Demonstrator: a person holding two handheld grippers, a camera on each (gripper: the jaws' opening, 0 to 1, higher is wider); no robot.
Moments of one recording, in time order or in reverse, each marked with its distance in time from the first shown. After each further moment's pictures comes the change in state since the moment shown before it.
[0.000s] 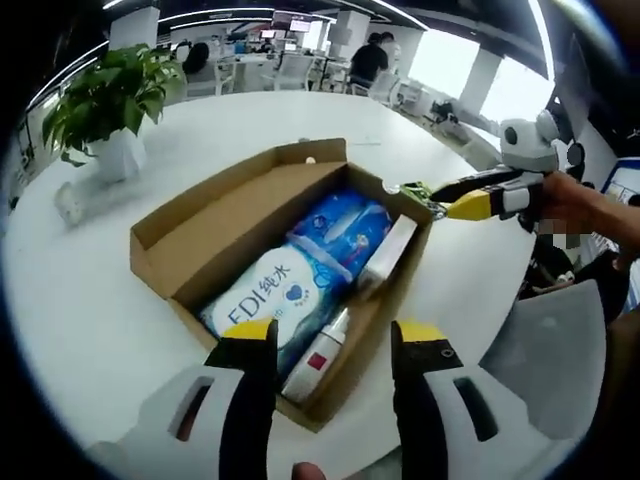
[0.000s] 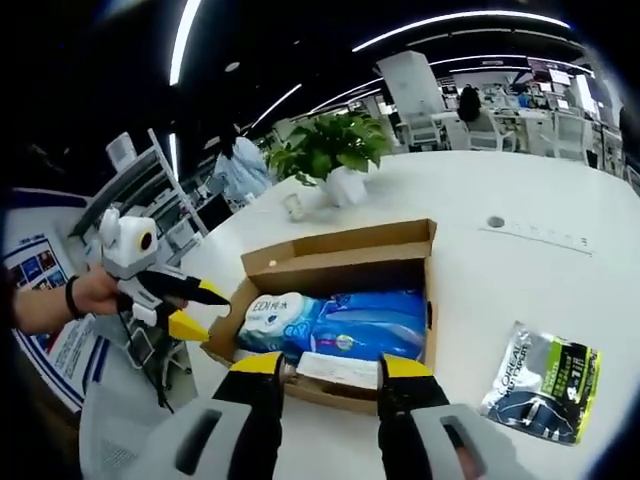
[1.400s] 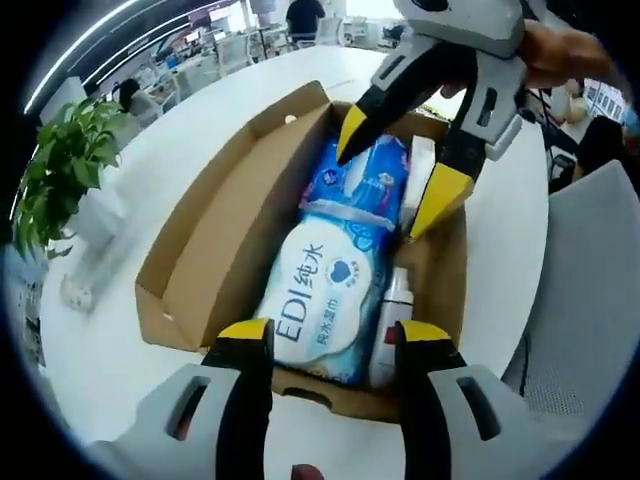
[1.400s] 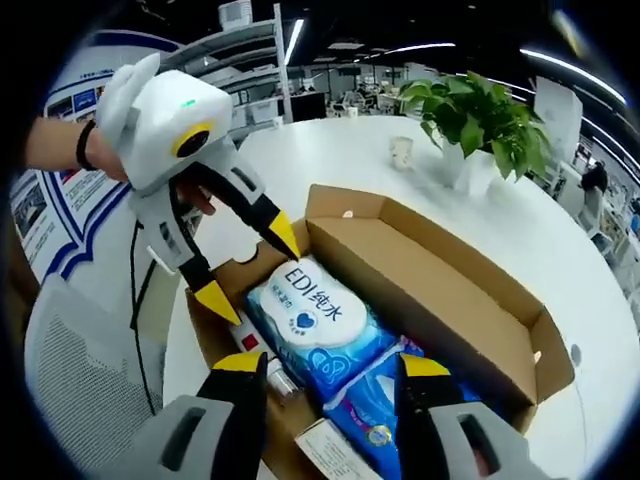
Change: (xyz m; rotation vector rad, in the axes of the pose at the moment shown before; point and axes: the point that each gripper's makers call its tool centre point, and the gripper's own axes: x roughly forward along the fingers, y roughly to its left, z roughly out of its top) left arm 0.041 0.051 -0.016 0.424 0.211 0.039; right arm 0.115 0.054 0.000 -0.622 0.325 0.202
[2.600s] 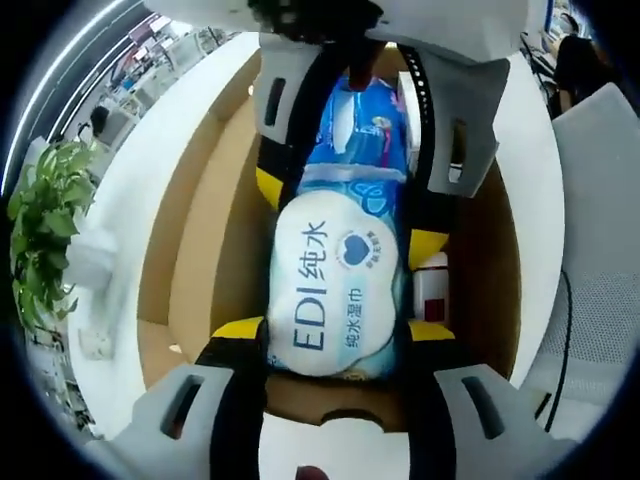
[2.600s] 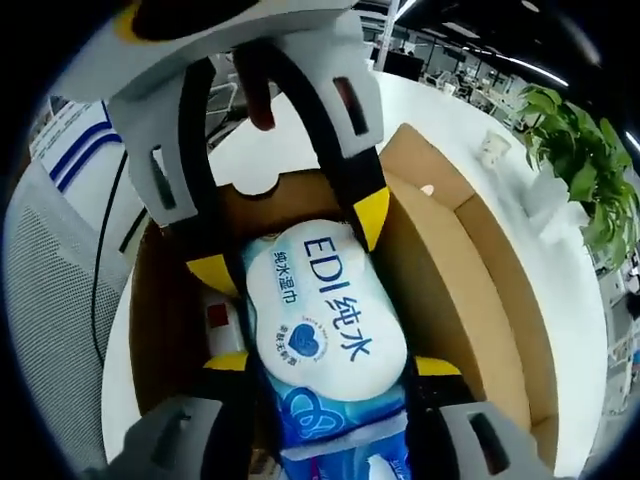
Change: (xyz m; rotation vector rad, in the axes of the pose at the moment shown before) left arm 0.026 0.013 -0.014 0.206 0.140 0.016; right arm 0.066 0.002 -0.013 -0.362 0.204 0.077
